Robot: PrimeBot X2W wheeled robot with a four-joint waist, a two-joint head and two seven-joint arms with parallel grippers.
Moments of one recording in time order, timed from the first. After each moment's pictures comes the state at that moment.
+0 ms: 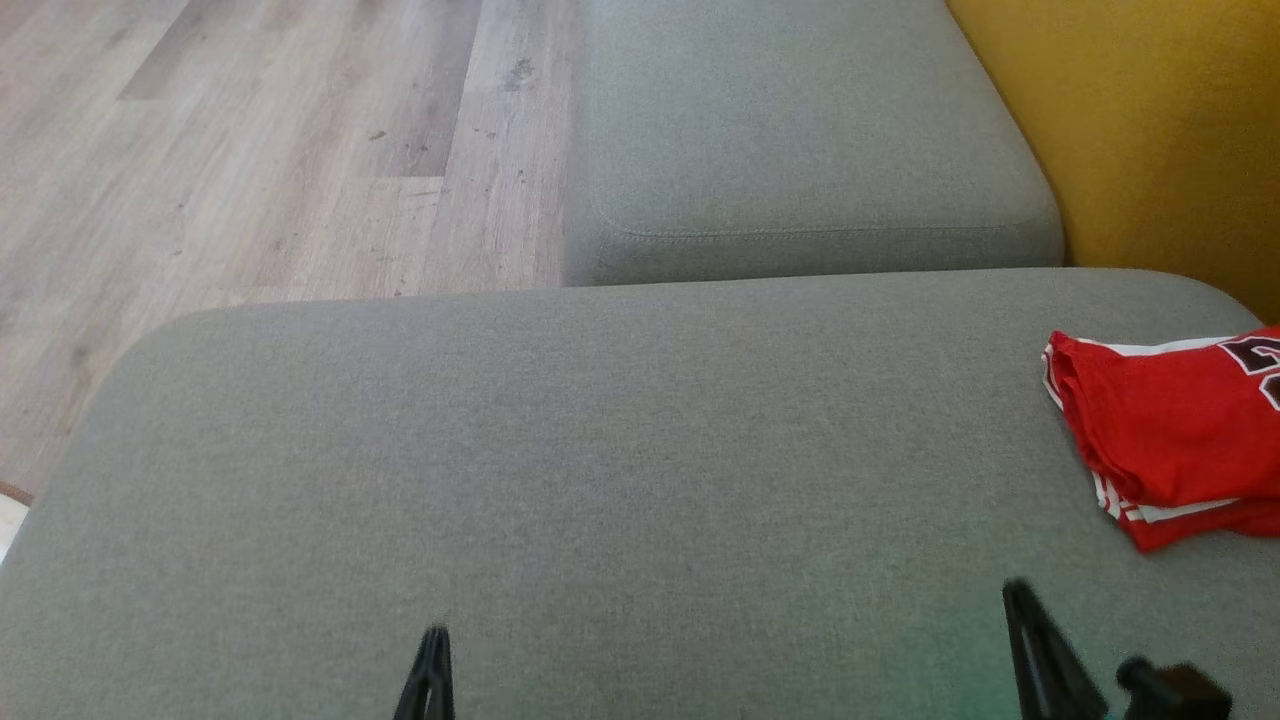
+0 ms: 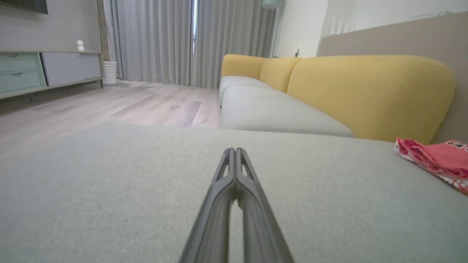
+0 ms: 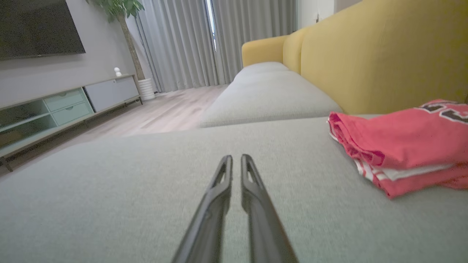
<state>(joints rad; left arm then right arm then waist) 0.27 0.06 -0.29 0.10 -0.21 0.10 -0.25 0.23 -0.11 0.09 0.21 0.23 0.12 -0.25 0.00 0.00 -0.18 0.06</state>
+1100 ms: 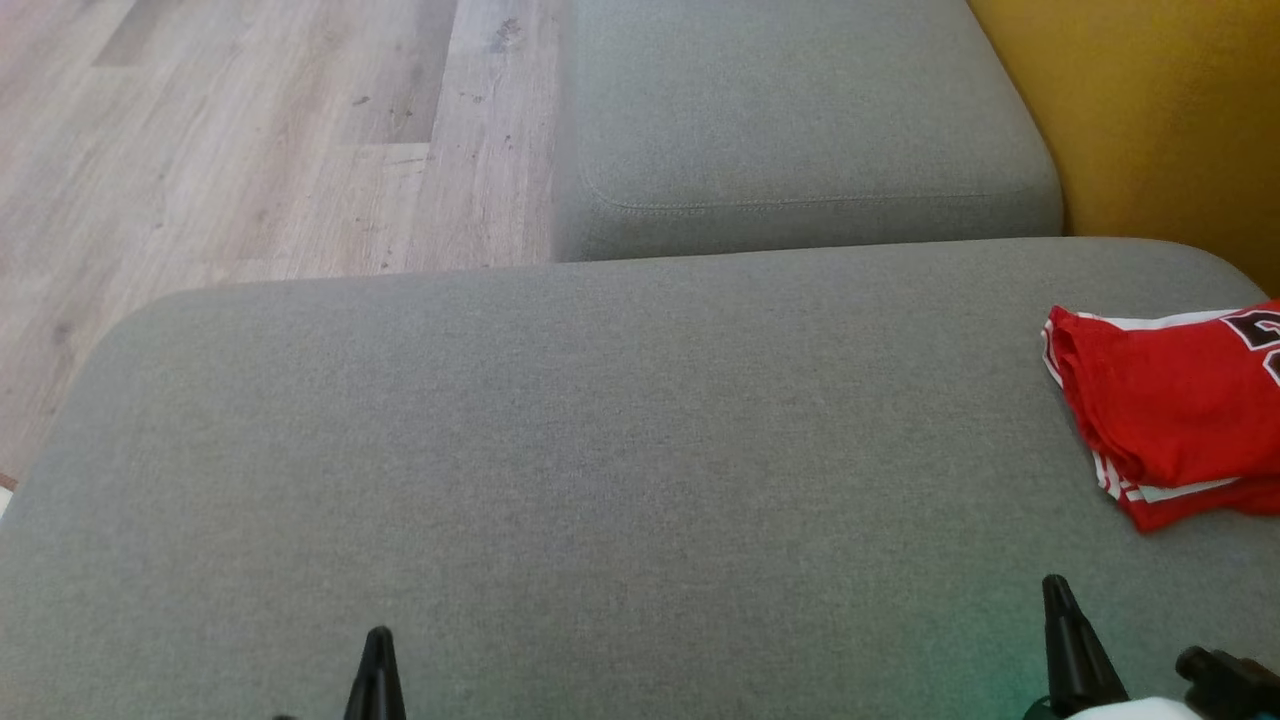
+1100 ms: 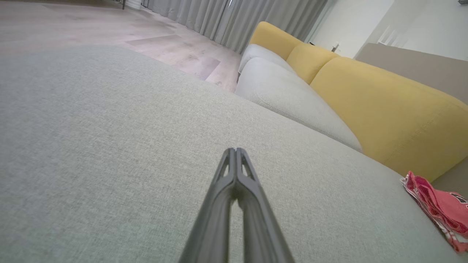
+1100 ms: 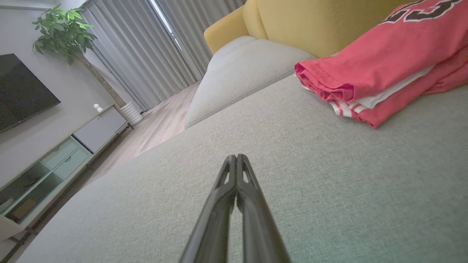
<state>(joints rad) 0.24 0.07 -0.23 0.17 -0.56 0.05 -0.18 0.21 -0.09 0.05 0.26 0.56 0.12 -0.16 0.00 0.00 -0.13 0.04</state>
